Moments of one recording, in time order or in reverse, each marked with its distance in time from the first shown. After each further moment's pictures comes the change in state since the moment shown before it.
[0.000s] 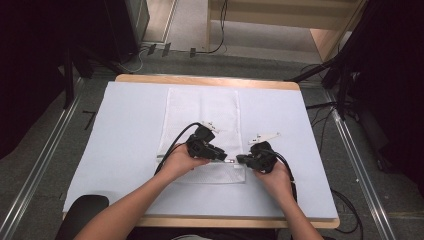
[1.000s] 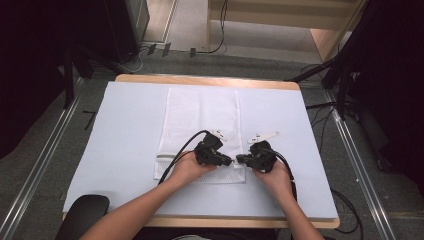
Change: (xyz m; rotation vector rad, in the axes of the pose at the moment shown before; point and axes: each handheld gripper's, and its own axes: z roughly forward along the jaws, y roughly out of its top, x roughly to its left) left arm -0.011 -0.007 0.029 0.007 0.035 0.014; right arm 0.000 0.002 0.001 0.014 0.004 0.000
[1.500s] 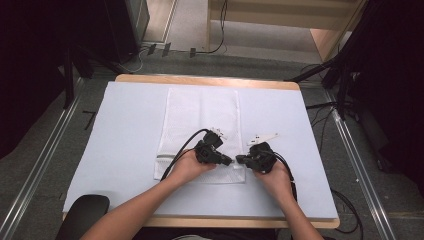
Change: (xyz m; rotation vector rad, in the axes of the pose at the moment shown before) left arm 0.005 0.004 -0.002 0.036 -0.038 -0.037; right arm 0.002 -0.002 0.001 -0.010 -0.007 -0.052
